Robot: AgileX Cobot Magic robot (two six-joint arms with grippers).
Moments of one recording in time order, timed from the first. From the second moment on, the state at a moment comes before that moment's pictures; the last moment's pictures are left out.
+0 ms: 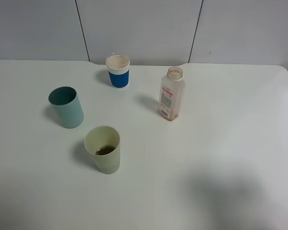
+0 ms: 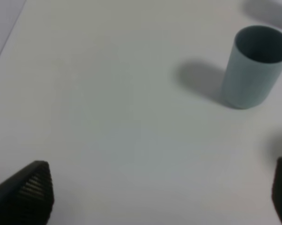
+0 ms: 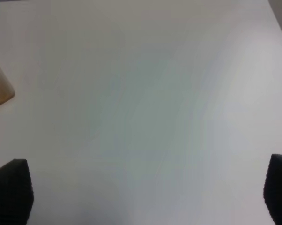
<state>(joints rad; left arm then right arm) 0.03 0.00 -0.51 0.03 1.05 -0.02 0.12 0.00 -0.50 -0.14 1.07 0.13</state>
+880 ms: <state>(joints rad) 0.03 0.00 -0.51 0.03 1.05 -0.02 -0.02 0.00 -0.50 -0.14 1.07 0.13</state>
